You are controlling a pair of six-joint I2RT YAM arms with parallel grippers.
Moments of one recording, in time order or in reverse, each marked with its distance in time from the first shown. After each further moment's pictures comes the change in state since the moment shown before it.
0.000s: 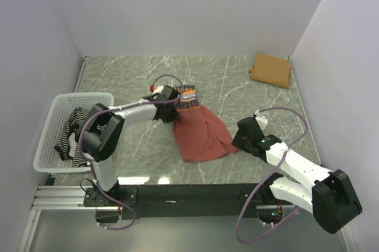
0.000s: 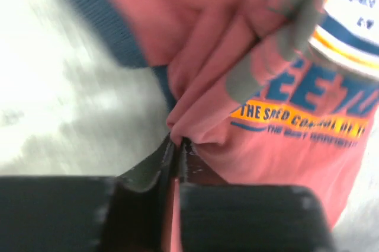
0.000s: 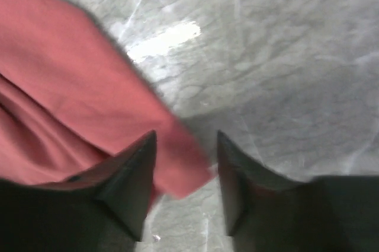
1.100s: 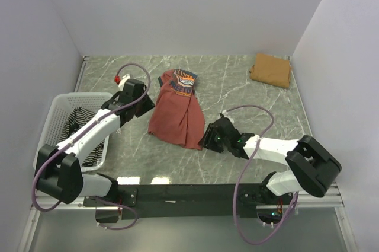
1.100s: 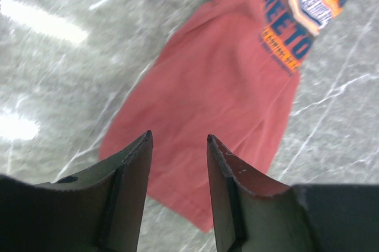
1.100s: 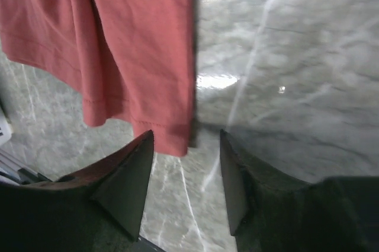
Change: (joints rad) left arm 0.206 -0.474 -0.124 -0.095 -0.023 0.143; right arm 0.264 0.332 0.043 0.453 -0.270 0.153
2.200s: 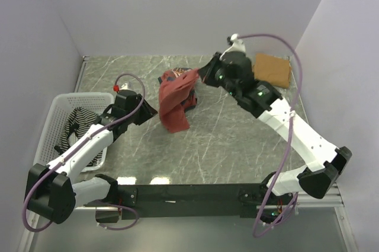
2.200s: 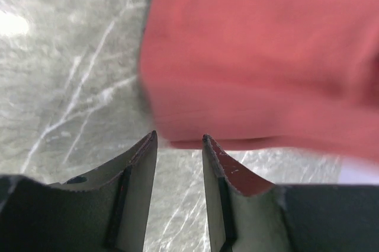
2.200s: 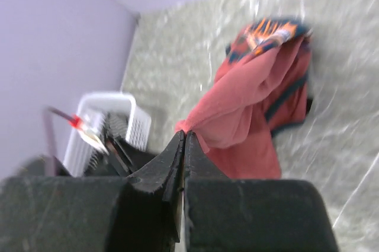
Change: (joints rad) left arm 0.017 -0.181 -0.193 0.106 0.194 -0.002; right arm -0.028 0.011 1.004 -0.516 0.225 -0.294
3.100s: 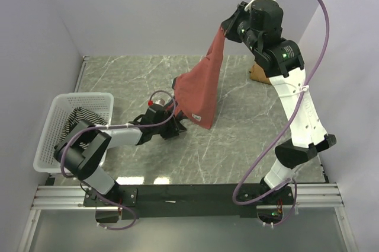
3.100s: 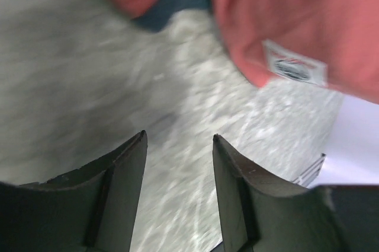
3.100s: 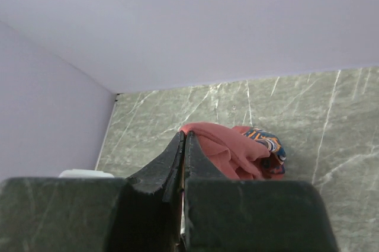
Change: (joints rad) left arm -0.220 0.417 -0.154 0.517 0.182 -0.162; right arm -0.239 0.320 0.824 -0.328 -0.026 -0.216
